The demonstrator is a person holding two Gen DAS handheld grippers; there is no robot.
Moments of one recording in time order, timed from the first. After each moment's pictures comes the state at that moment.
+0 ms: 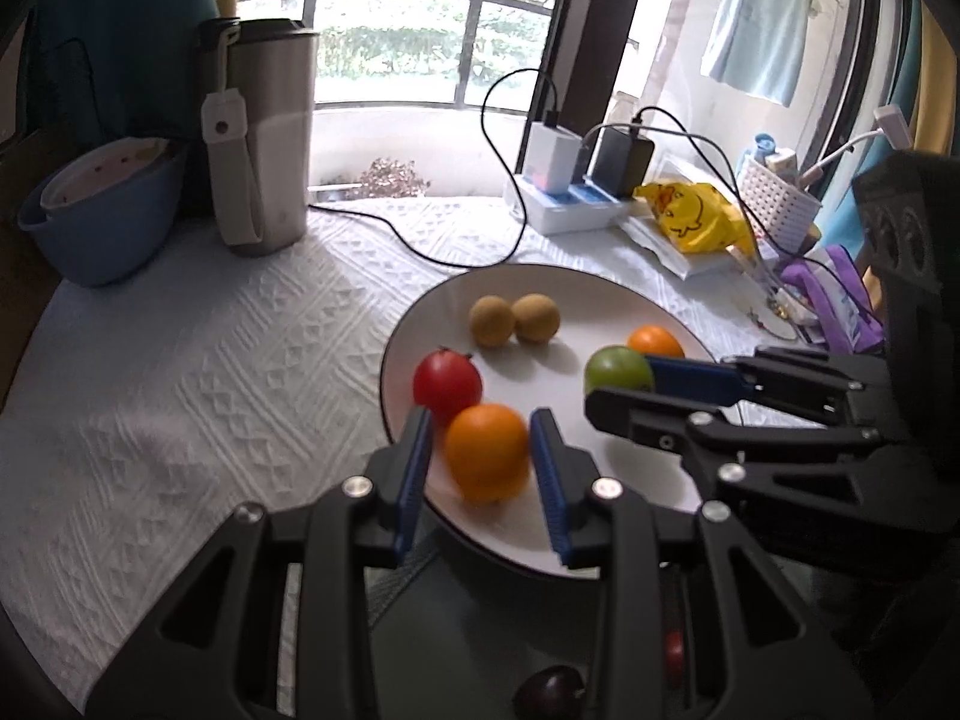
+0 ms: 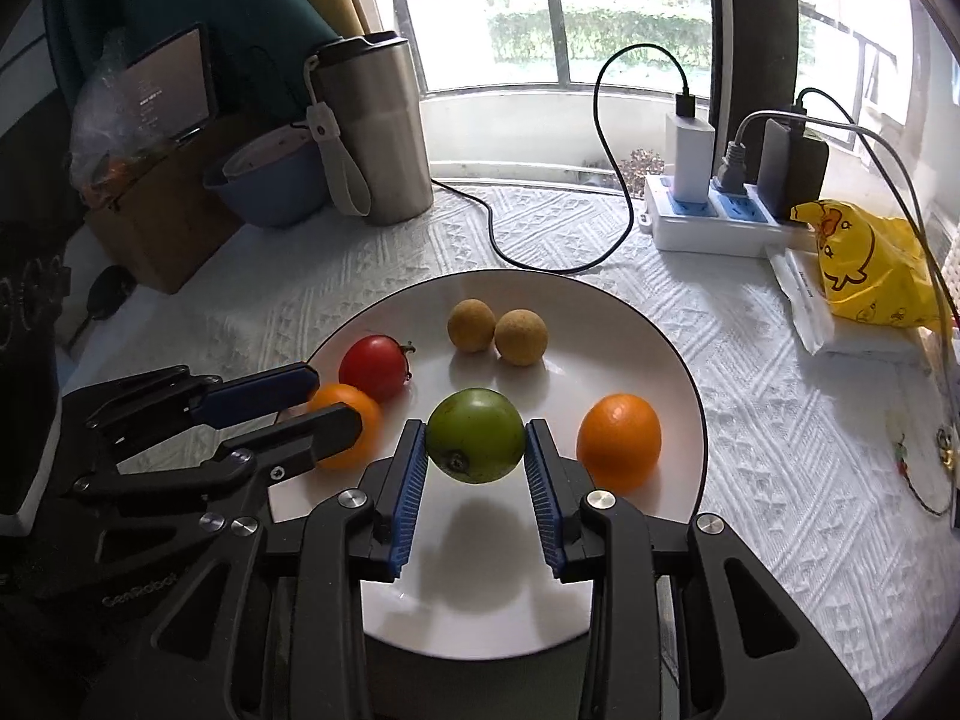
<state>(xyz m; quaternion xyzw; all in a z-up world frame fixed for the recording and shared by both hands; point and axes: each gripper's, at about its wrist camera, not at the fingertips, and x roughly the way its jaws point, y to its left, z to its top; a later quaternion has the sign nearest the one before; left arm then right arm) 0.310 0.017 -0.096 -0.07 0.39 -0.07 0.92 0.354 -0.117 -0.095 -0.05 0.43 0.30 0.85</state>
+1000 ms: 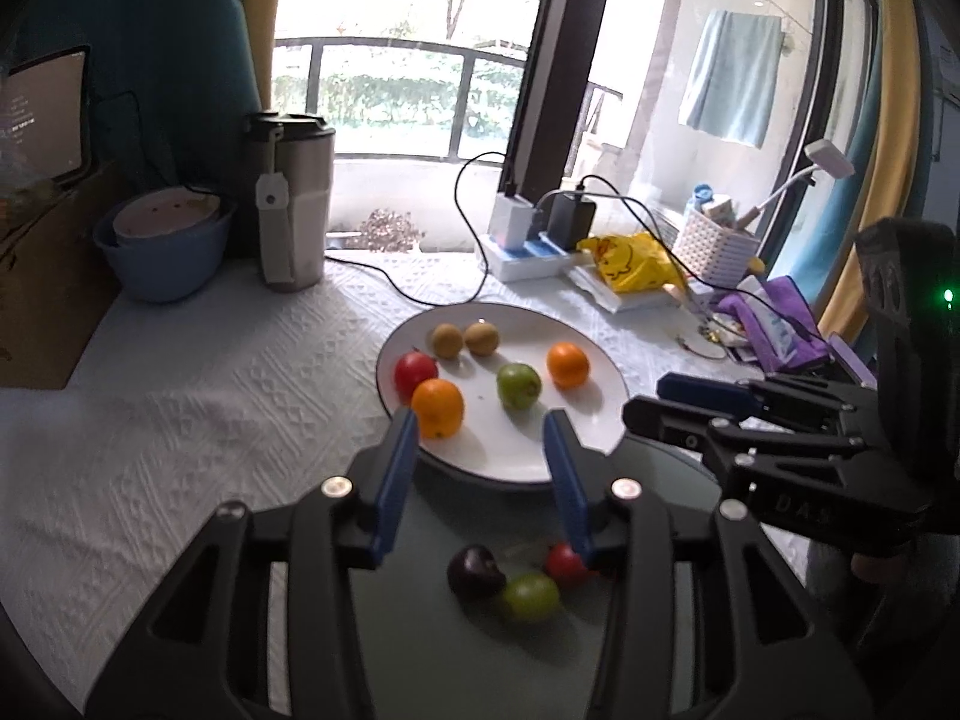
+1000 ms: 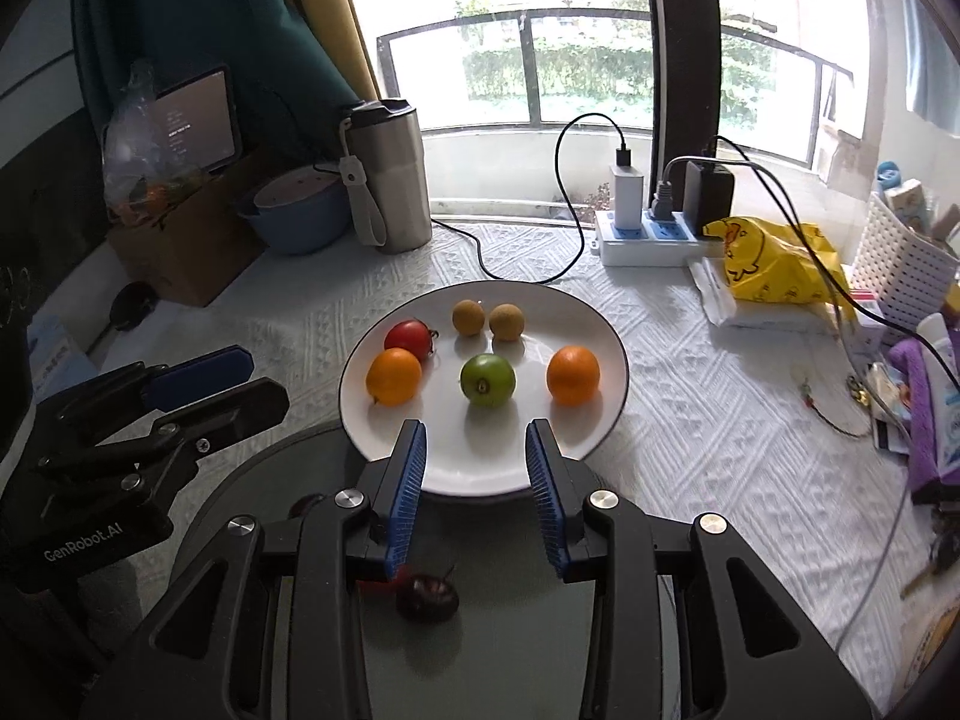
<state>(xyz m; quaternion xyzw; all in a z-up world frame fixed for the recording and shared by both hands) 0.223 0.009 -0.043 -0.08 0.33 -0.08 0.94 0.272 -0.156 -0.045 -0.04 0.39 0.27 0.88</state>
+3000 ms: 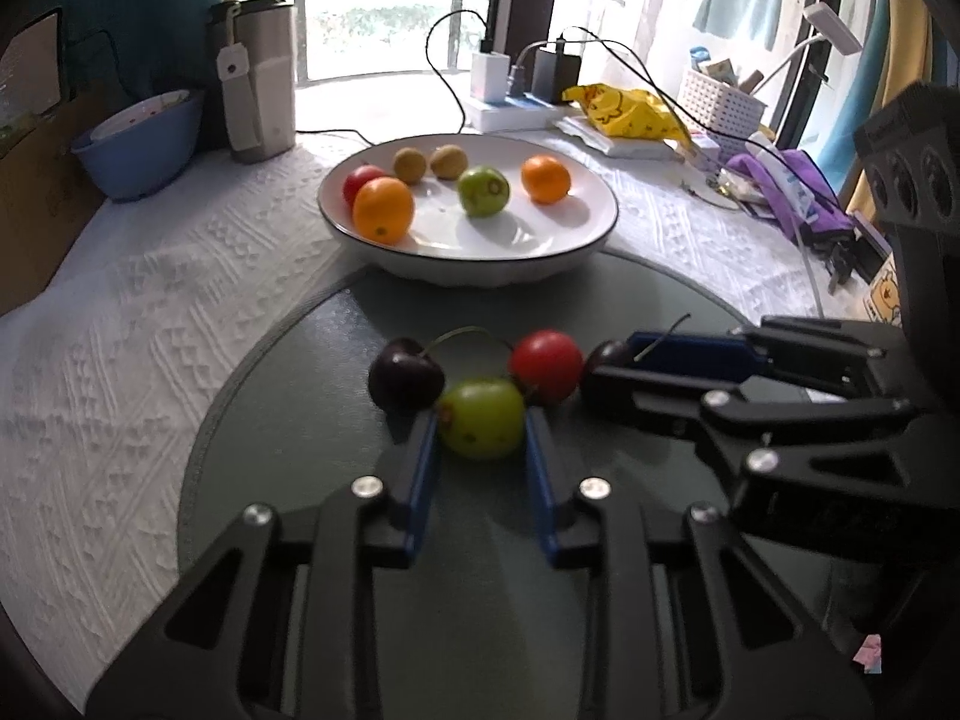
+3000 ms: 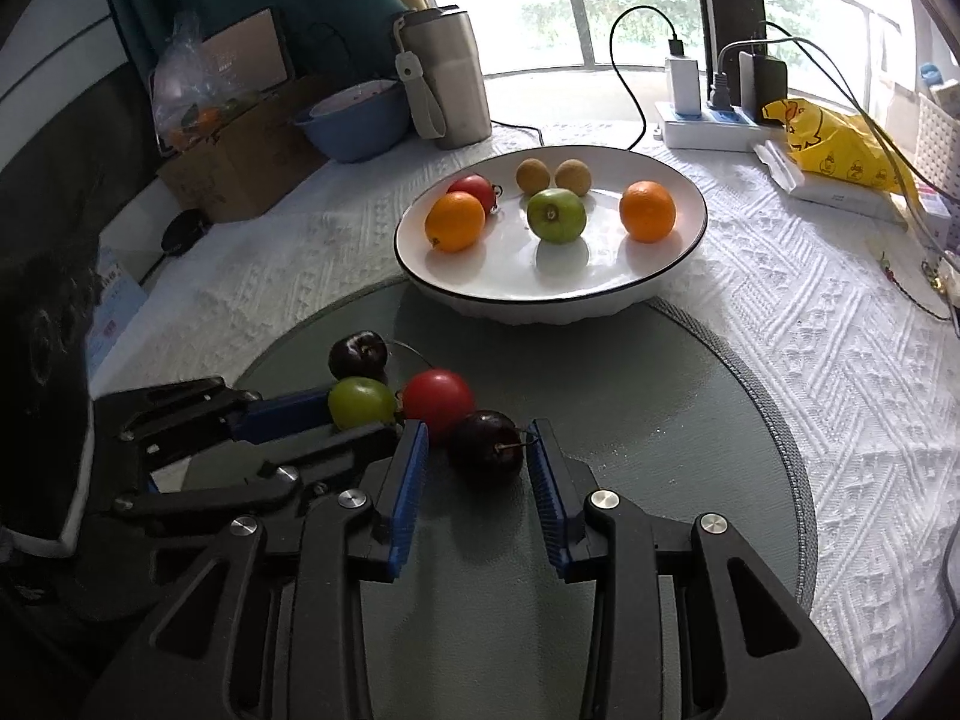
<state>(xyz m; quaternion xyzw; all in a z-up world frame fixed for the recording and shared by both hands) 0.199 -0.037 -0.114 -0.03 0.42 -0.06 0.90 0.236 -0.161 -0.103 -0.03 0.45 0.34 0.83</state>
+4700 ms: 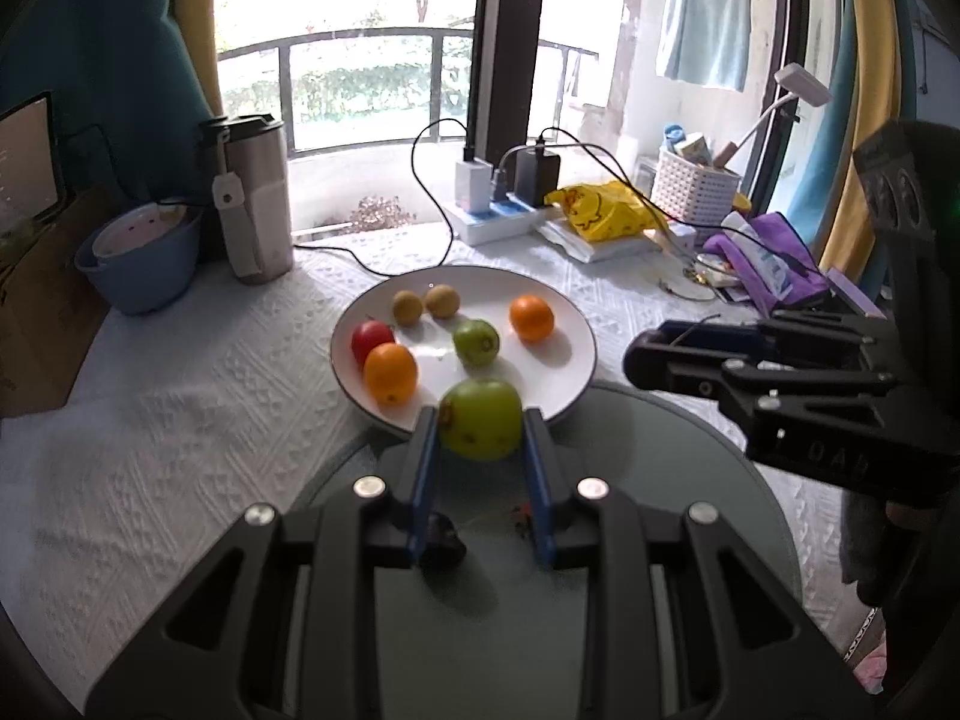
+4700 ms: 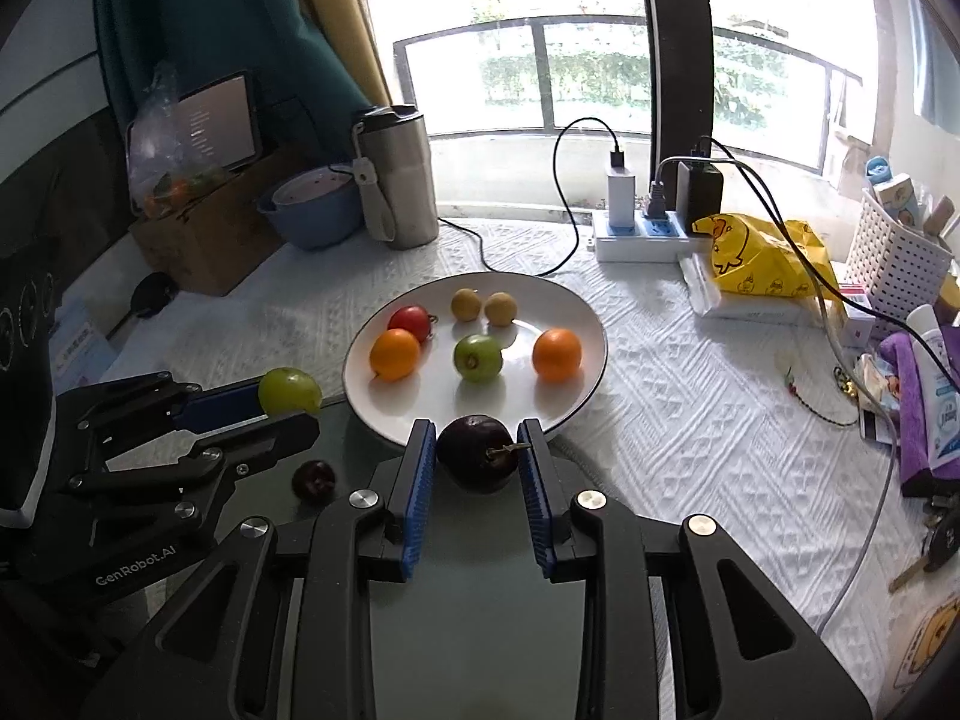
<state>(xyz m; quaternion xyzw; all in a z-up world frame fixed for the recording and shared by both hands) 0.221 -0.031 -0.053 -0.01 0.35 -0.08 0.93 0.264 -0.181 -0.043 -0.04 0.38 0.29 0.87</state>
